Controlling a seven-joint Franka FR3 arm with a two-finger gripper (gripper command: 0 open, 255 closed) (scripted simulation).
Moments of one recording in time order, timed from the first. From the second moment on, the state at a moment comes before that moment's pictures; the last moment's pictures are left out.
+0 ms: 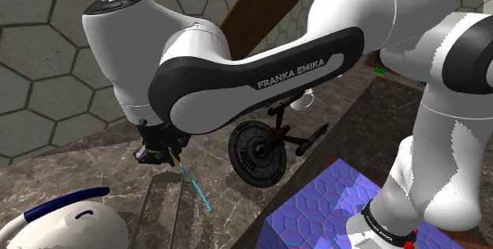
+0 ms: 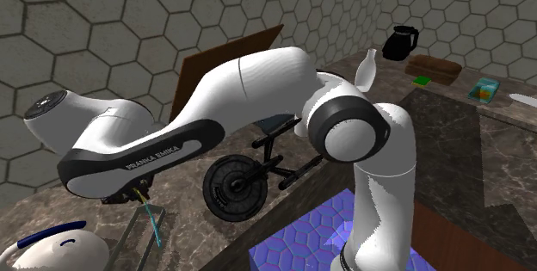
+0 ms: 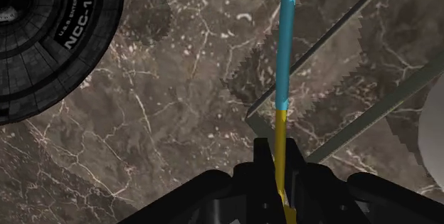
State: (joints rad) arm 0.47 0.30 0.55 -1.63 -0.33 1.81 0.92
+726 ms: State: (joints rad) arm 0.64 0.50 0.56 -1.41 -0.42 1.73 1.07
